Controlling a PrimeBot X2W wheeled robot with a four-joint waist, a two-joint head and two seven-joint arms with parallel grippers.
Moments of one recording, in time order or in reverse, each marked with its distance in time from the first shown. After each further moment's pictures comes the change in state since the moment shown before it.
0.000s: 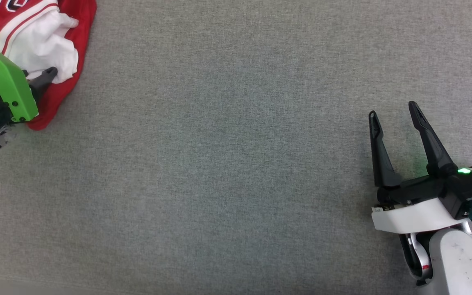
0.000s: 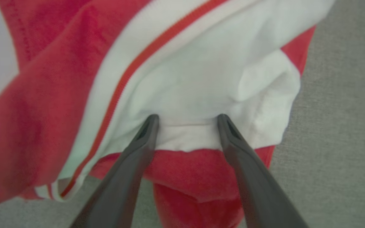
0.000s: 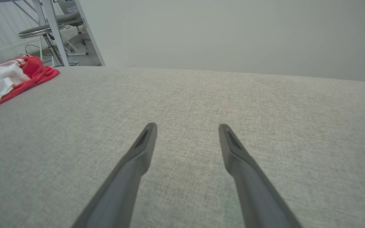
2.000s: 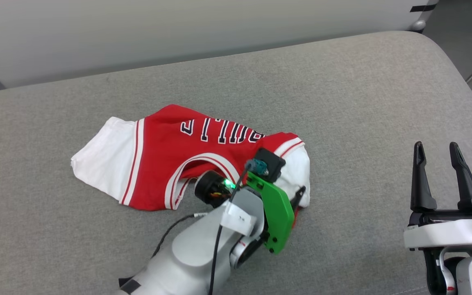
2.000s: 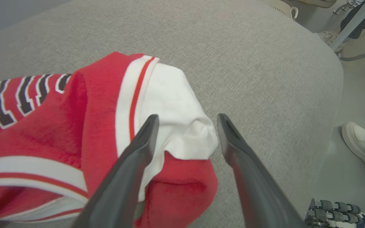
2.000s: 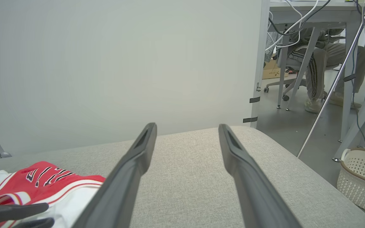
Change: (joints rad) left arm 0.216 -0.572 -0.565 -0.081 0.165 0.137 -0.387; right arm 0.104 0.035 -0.192 0.078 0.113 0.000 0.000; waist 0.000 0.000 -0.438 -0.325
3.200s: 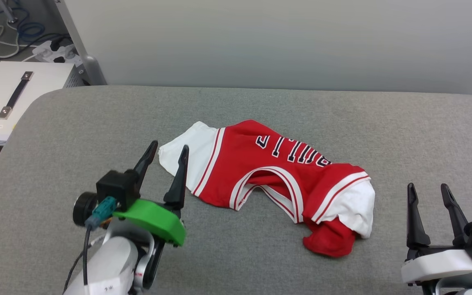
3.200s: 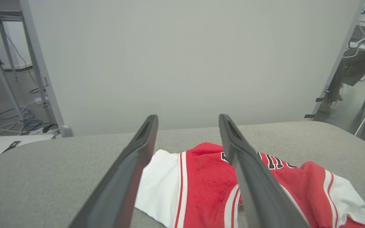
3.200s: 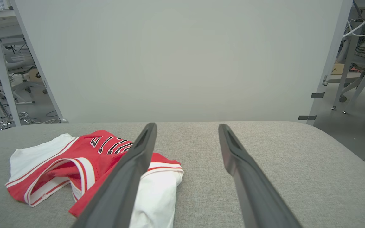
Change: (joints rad) left arm 0.370 0.292 0.453 -0.444 0.149 0.099 -0.366; right arm 0.107 0.000 -0.022 0.069 -0.049 0.000 0.000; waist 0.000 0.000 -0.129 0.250
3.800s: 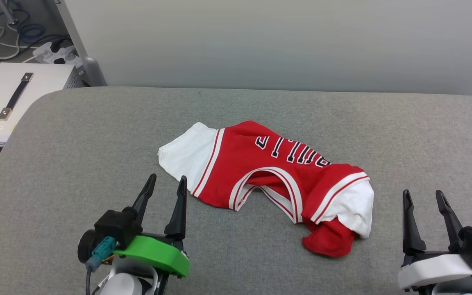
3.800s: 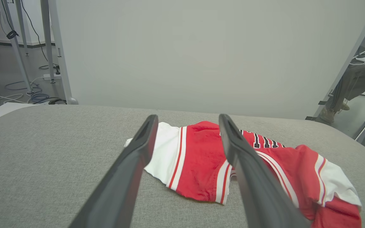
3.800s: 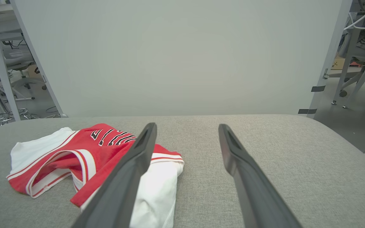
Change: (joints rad) left arm 0.251 -0.215 0.298 -0.045 0.240 -0.165 0.000; right arm 0.019 0.000 0.016 0.013 0.002 0.000 0.000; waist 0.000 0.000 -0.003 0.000
